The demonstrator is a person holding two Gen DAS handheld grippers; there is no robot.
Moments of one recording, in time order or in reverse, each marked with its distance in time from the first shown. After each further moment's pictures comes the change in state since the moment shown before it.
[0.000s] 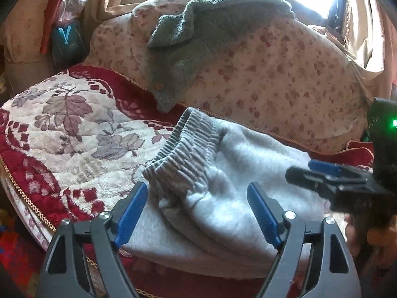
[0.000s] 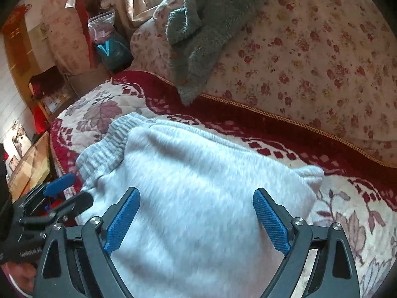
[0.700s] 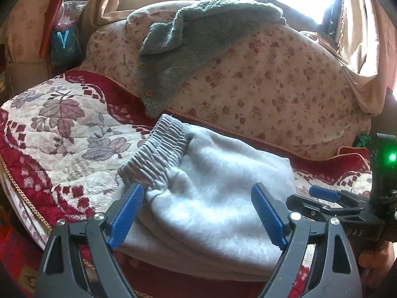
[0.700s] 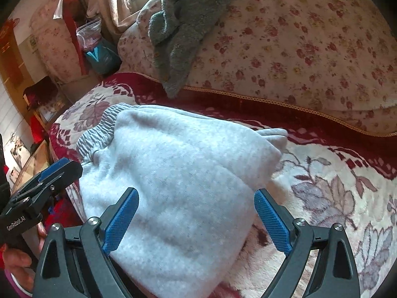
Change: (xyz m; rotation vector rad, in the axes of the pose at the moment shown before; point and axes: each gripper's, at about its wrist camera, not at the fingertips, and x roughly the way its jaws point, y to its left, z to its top) left arm -0.013 -0.039 -0.002 -0.013 -0.034 -0.020; right arm -0.037 -0.032 -0.034 0.073 0.006 -0.050
